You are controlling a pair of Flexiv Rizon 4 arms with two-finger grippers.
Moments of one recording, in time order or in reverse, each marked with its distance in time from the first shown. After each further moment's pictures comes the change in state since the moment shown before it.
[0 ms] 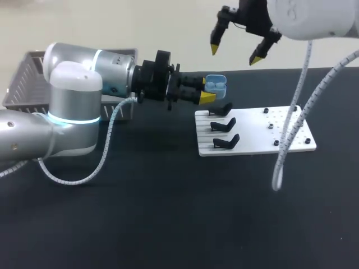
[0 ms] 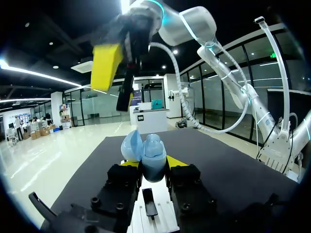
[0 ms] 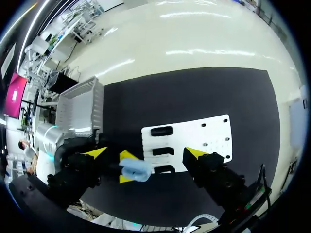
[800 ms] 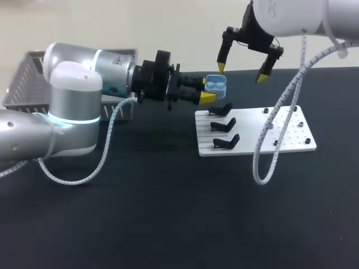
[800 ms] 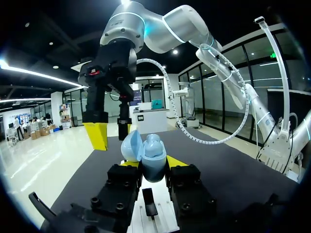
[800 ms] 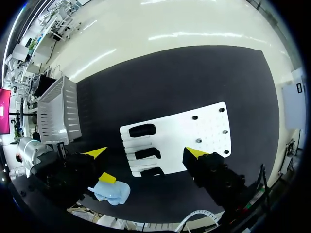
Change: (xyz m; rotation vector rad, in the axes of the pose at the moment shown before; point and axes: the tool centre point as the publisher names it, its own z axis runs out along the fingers) left arm 0.000 0.000 0.000 0.000 0.000 0.000; right arm 0.001 -0.031 0.049 0.095 0.142 0.097
